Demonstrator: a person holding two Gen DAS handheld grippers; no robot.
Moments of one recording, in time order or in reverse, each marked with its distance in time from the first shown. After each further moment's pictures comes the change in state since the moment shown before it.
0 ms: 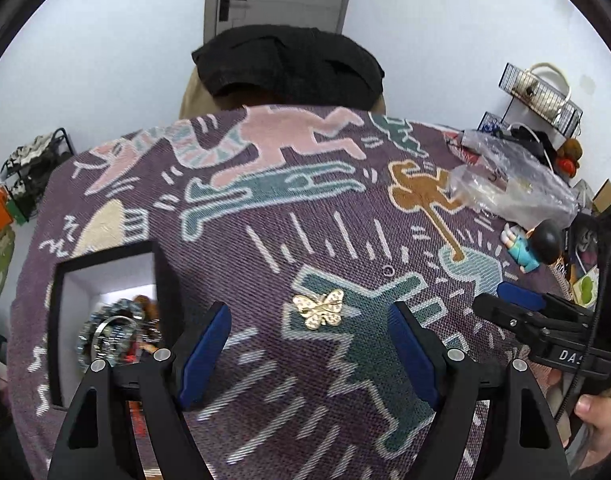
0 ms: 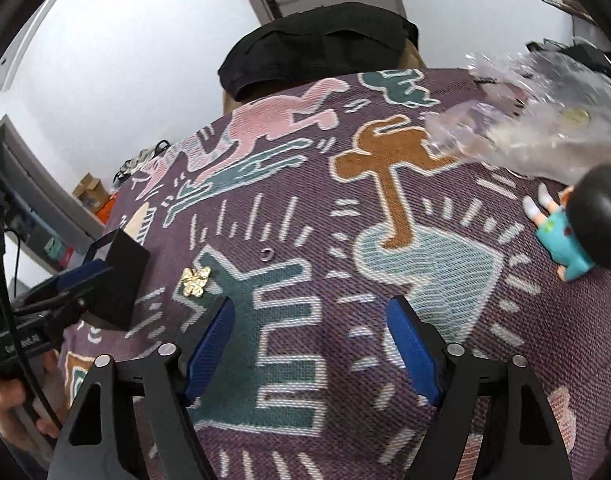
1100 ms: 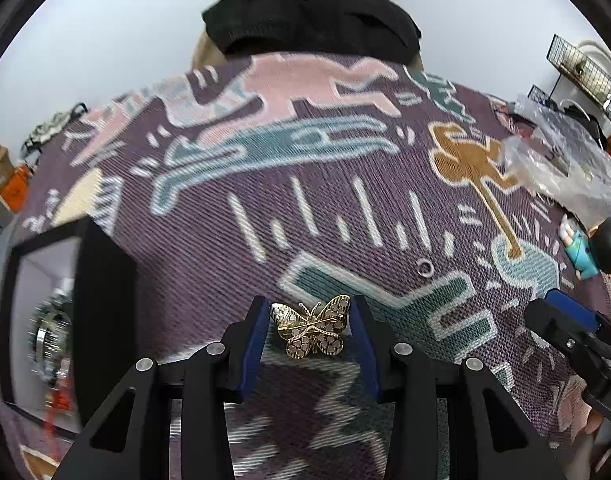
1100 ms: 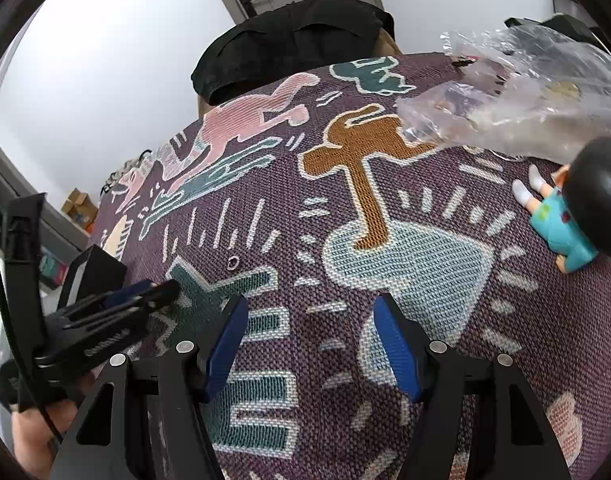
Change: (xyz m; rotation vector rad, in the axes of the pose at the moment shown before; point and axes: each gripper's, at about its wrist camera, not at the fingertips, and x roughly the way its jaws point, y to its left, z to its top) left arm 0.062 -0.013 0.004 -0.046 0.095 0.139; right arm 0.017 -0.014 0.003 0.054 0.004 -0.033
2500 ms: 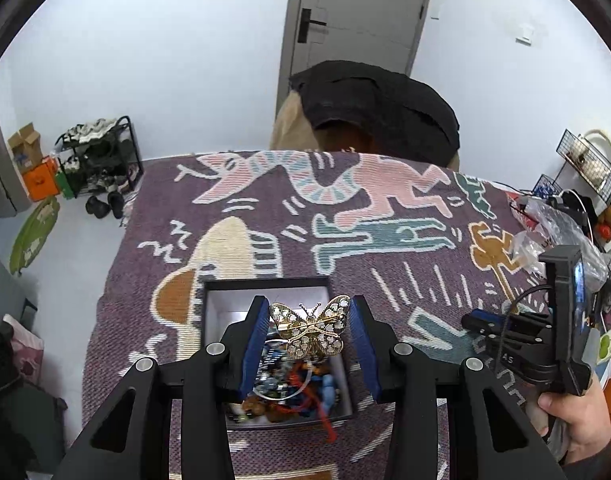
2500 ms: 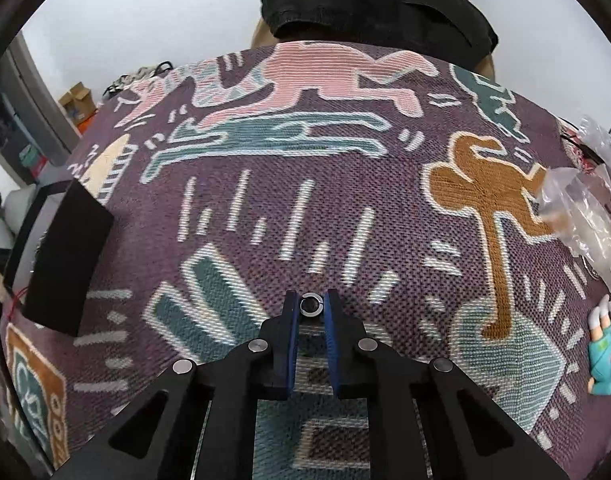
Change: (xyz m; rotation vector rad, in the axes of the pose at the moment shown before) left arm -0.102 0.131 0.004 -0.131 -0.189 0.001; right arm 0.069 0.093 0.028 -0.339 0.153 -0.098
